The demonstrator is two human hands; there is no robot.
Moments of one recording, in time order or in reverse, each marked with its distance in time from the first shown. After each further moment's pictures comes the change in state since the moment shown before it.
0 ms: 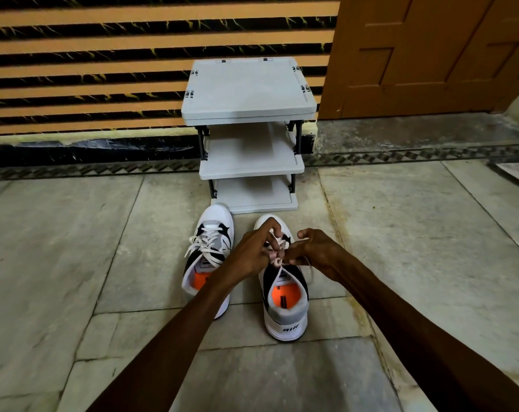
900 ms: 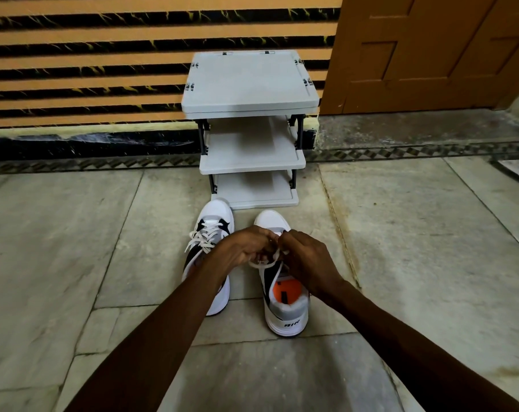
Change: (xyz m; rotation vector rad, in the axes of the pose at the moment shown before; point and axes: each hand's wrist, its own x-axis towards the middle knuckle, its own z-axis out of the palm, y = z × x) left_hand 0.019 0.012 -0.011 -0.411 -0.166 -0.560; right_hand -0.014 0.038 0.015 -1.060 0.307 -1.133
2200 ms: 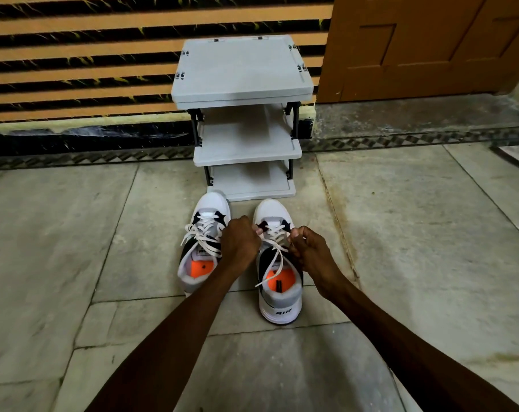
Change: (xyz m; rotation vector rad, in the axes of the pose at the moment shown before) left_hand 0.013 -0.029 0.014 0.704 0.762 0.175; right_hand -0.010 -0.002 0.002 0.964 0.014 0.840
